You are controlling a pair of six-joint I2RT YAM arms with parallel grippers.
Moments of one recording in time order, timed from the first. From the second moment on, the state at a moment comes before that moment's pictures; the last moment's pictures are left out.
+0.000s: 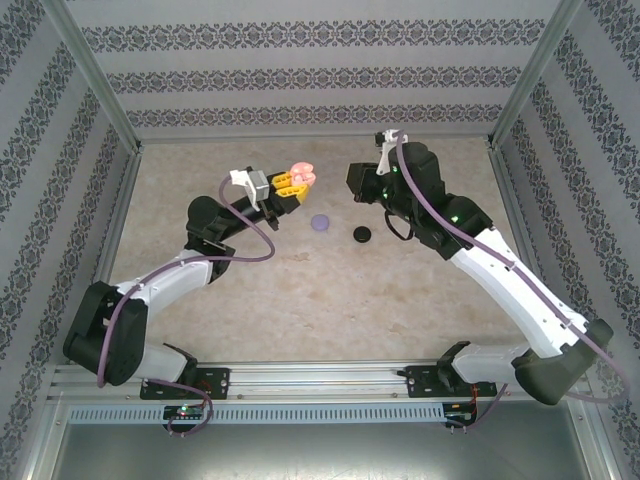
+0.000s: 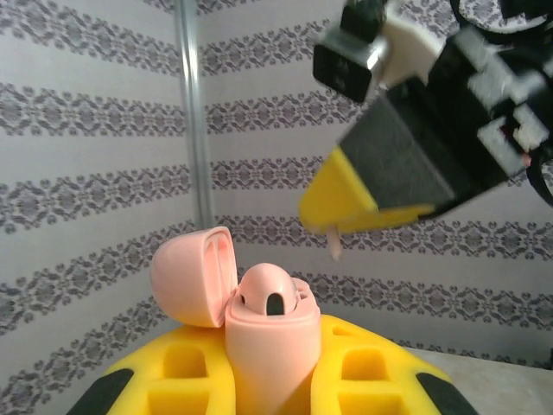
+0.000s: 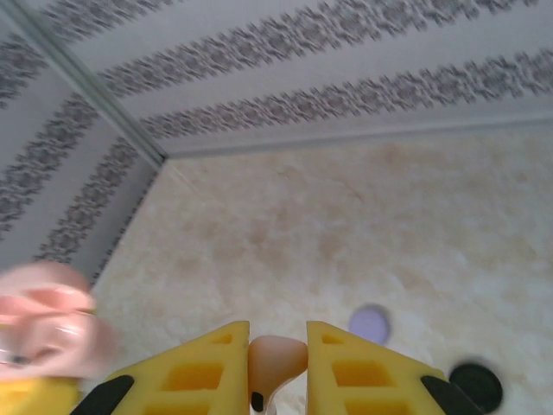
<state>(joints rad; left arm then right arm) -0.41 1.40 0.77 1.02 0.69 -0.17 0.64 1.26 1.43 -0.55 0.08 0.49</state>
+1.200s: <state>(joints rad) -0.50 1.54 0.91 1.00 0.72 -0.16 0.66 1.25 1.38 -0.42 -0.04 0.40</state>
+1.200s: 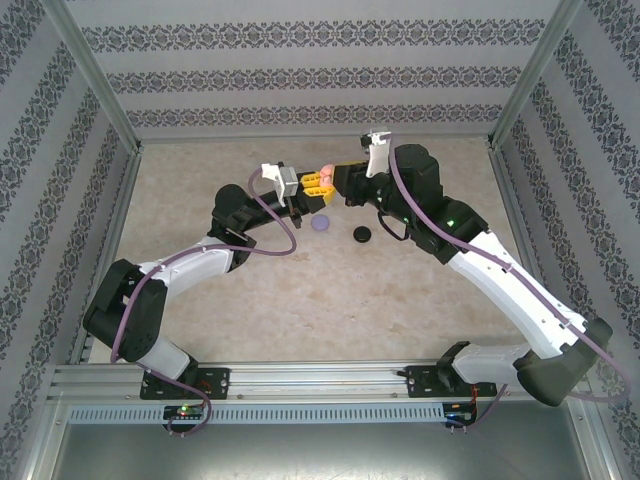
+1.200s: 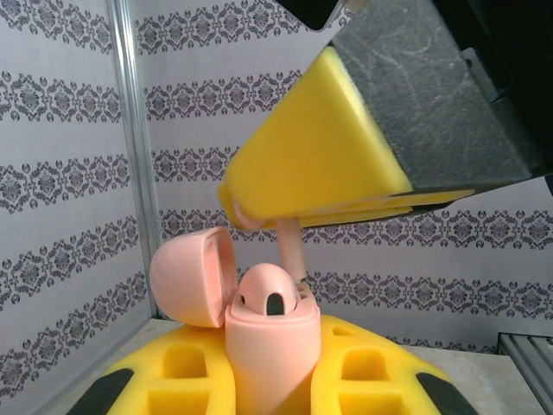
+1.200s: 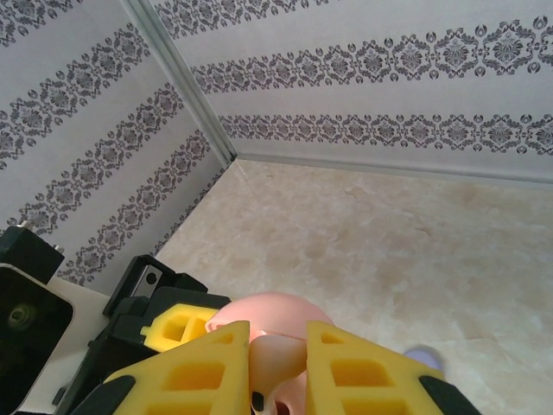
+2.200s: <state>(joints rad) -0.51 1.54 0.91 0.96 0.72 -0.13 0.66 1.23 1.31 -0.37 -0.05 0.42</state>
